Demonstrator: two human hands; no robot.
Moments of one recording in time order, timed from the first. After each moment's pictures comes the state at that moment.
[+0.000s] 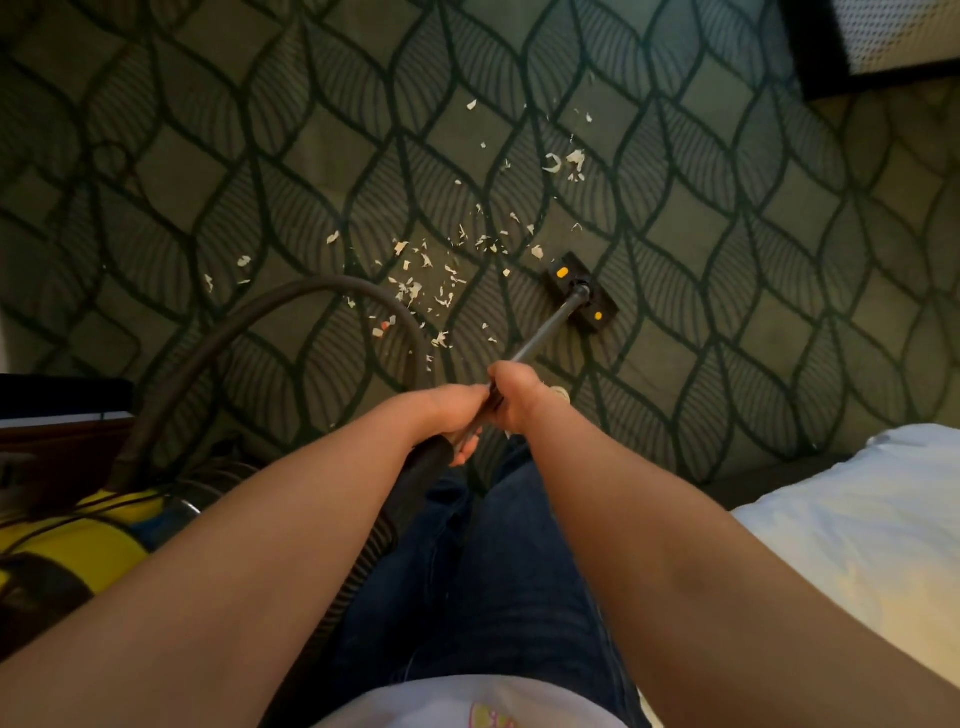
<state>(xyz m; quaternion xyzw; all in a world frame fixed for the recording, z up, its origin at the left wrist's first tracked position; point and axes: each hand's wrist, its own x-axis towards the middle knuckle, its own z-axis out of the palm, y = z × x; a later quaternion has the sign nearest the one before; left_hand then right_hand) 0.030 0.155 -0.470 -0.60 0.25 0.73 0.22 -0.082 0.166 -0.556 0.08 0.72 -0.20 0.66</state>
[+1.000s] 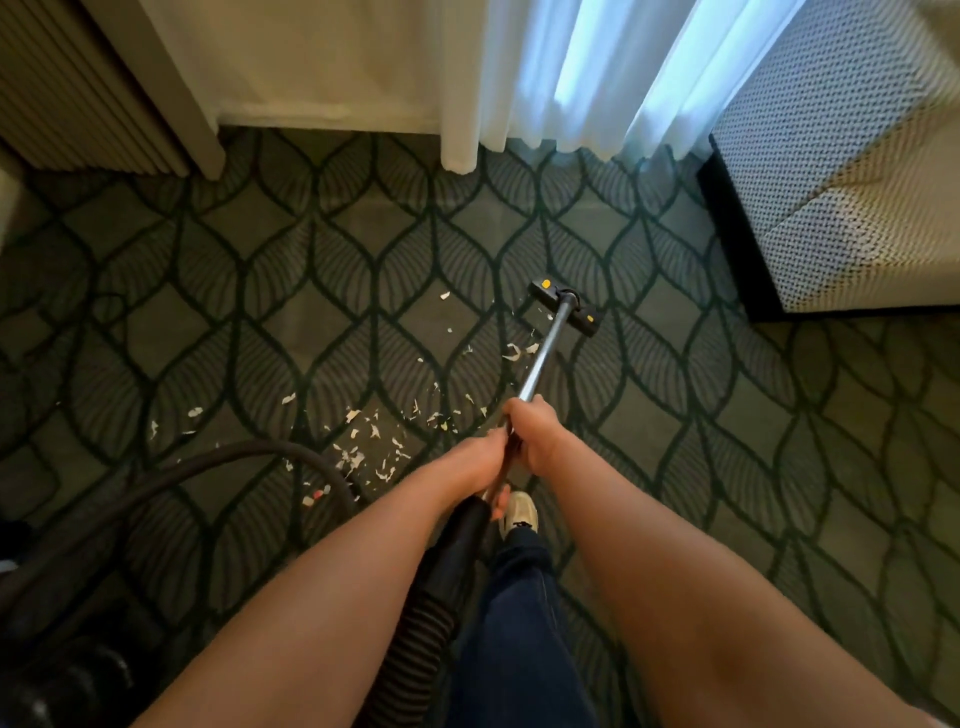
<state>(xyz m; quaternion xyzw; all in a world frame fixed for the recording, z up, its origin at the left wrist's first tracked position) -0.182 -0.039 -0.445 -0.60 0.32 0.73 0.03 -0.292 -0.076 -0.505 -0.12 0.75 -0.26 0.60</state>
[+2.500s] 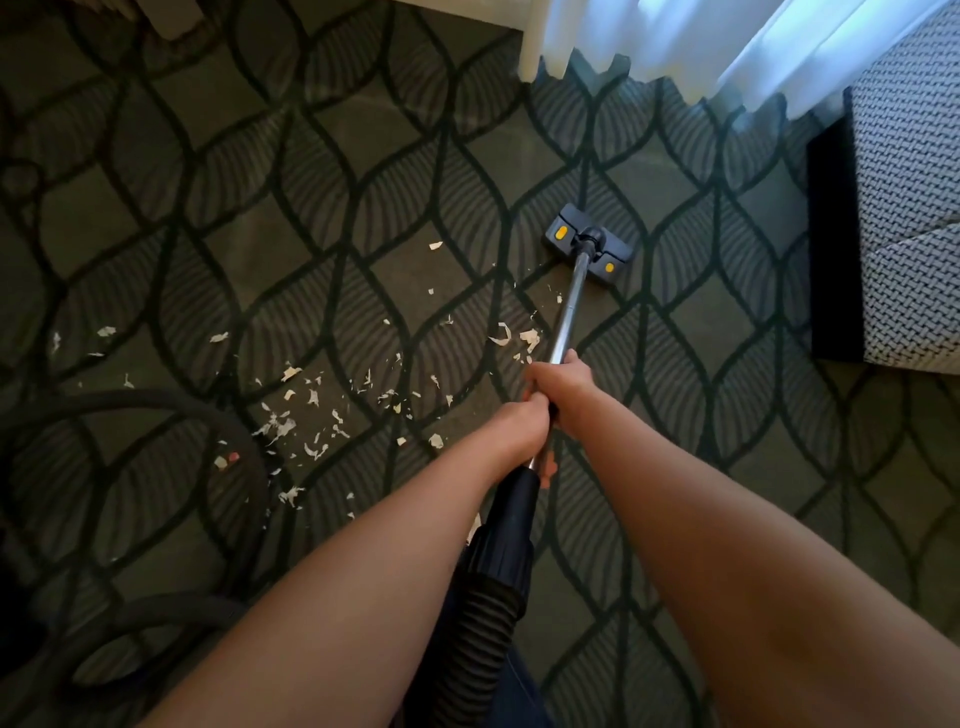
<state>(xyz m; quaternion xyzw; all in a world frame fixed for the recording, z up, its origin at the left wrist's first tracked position) -0.361 -0.206 -0.555 -0.65 0.18 0.74 -0.04 -0.449 -0.258 -0.632 -0.22 0.78 -0.12 0.58</state>
